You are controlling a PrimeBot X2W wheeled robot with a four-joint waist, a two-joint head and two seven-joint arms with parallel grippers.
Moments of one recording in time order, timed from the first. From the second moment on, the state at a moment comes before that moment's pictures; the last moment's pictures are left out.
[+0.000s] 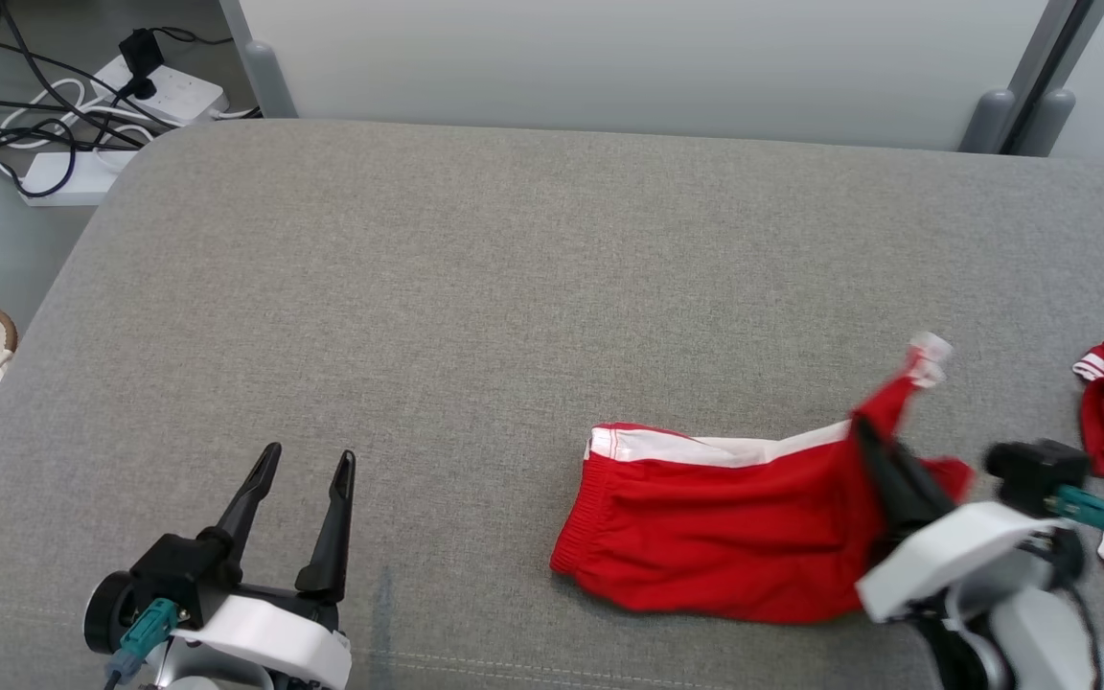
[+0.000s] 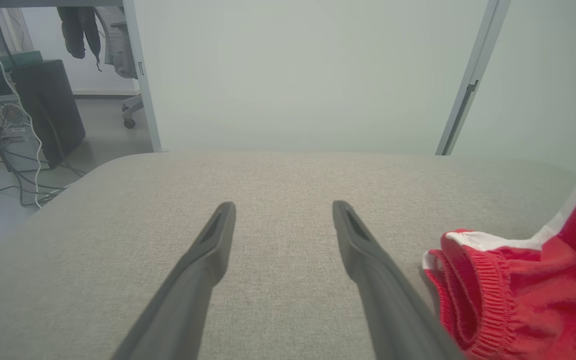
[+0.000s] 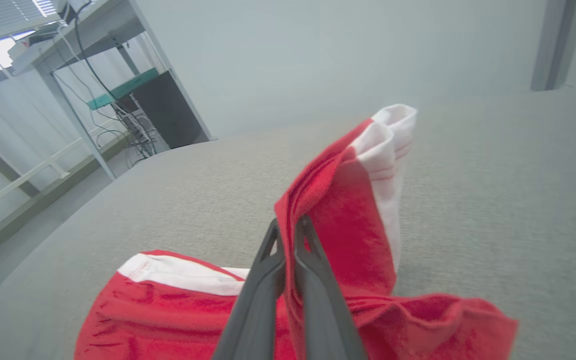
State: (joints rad) left arm -0.08 0.14 -0.15 0.24 -0.27 -0.08 -0.25; right arm -0.28 -0.22 0.32 0.44 0.62 0.13 -0.16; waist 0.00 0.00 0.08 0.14
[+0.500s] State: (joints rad) left arm -0.10 0.11 -0.15 0.25 -0.26 -0.10 -0.25; right arm -0.22 -0.06 0.47 0.28 0.57 0.13 -0.03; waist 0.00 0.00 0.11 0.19
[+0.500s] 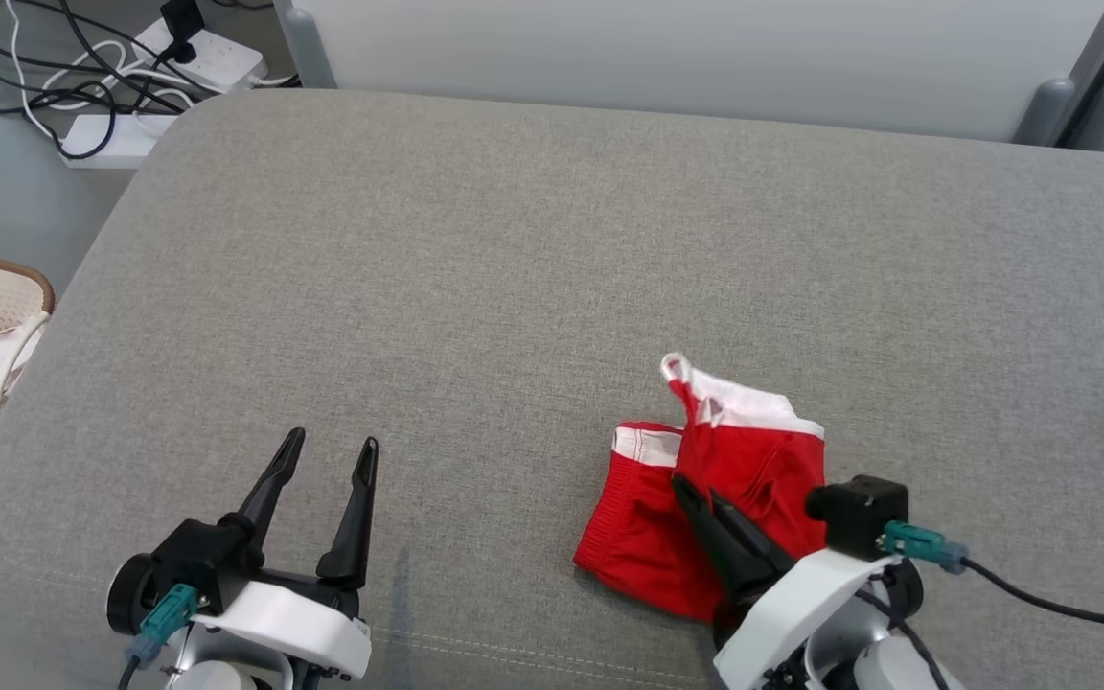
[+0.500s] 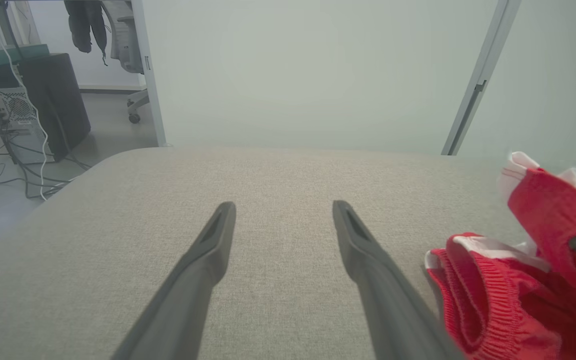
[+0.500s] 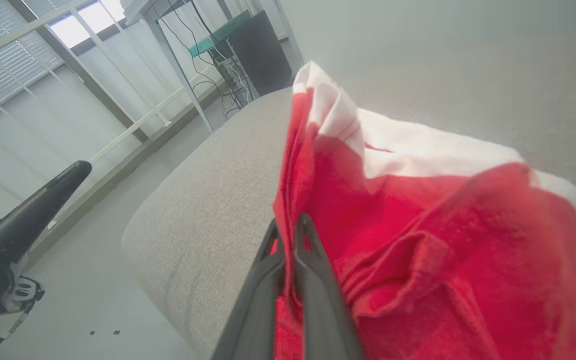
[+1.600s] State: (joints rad) left arm -0.13 0.08 -0.10 0.24 -0.22 -0.10 -0.25; right arm -0.20 -0.19 0.11 0.02 0.26 0.13 -0.25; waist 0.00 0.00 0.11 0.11
